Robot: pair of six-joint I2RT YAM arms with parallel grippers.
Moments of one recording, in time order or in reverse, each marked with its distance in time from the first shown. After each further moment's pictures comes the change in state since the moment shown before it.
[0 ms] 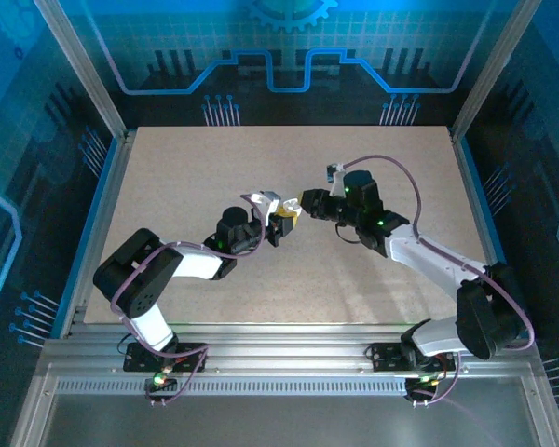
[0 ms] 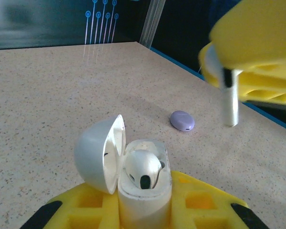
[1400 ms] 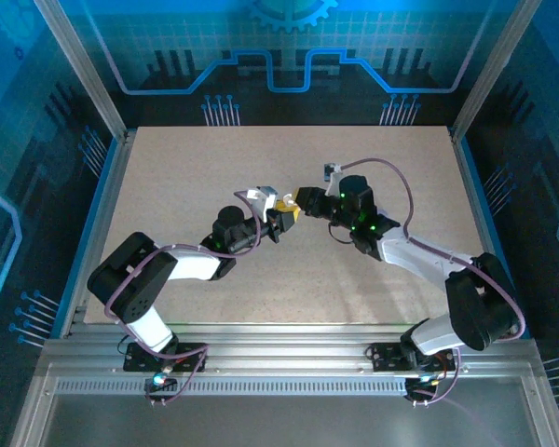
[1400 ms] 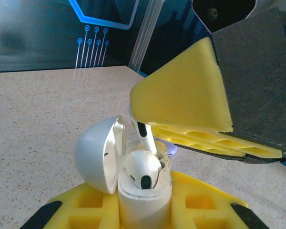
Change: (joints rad) left arm -0.005 -0.045 0.000 0.060 0.006 -0.075; right arm 0.026 0.039 -0.059 0.213 0.061 0.034
